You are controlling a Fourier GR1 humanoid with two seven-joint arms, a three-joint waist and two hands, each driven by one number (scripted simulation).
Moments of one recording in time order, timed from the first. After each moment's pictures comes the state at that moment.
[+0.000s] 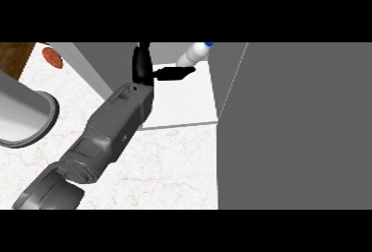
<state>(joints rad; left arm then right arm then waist) -1.18 0.06 -0.23 -0.13 0.49 0.59 -0.59 0.88 -0.12 0.00 -2.39 -0.24 0.52 -0.24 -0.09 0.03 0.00</state>
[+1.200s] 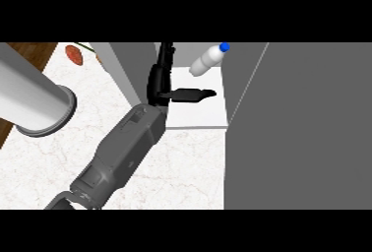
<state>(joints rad) -0.94 0.00 -0.31 -0.51 0.60 0.39 -0.65 0.90 -0.09 0.07 -2.41 -0.25 0.48 -0.18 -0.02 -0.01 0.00</state>
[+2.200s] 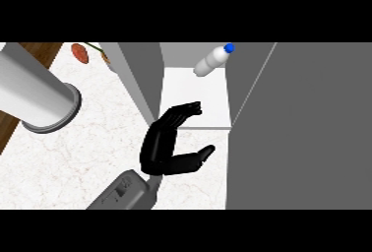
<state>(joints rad) -0.38 0.09 -0.62 -1.30 0.61 0.35 -0.55 0.93 -0.15 0.12 -2.42 -0.22 0.52 -0.23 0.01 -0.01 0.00</state>
